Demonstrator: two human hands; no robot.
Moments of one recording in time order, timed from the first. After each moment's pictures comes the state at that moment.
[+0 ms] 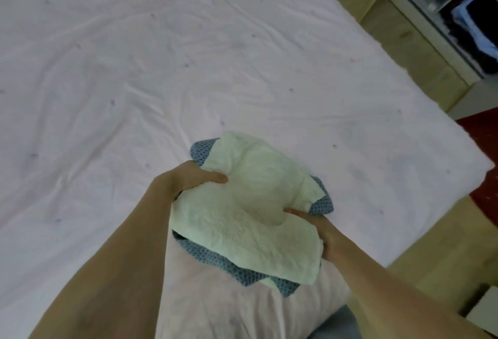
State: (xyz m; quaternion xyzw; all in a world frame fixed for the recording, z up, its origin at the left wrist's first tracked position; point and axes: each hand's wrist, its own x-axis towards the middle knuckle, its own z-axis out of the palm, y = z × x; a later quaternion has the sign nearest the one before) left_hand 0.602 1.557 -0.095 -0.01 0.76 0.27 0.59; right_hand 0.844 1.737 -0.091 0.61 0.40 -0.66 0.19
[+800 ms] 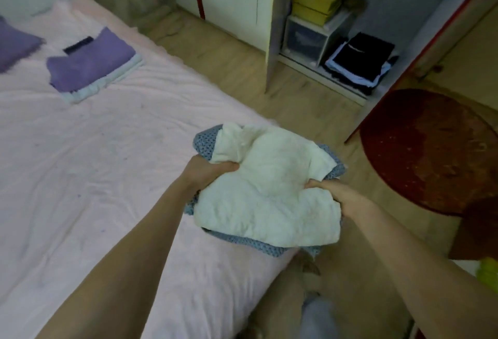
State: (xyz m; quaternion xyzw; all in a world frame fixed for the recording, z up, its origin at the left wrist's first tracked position) left_hand 0.786 1.783 0.192 0.11 0.78 0.42 0.45; right_hand 1.020 1.969 0.171 0.53 0.49 -0.69 0.05
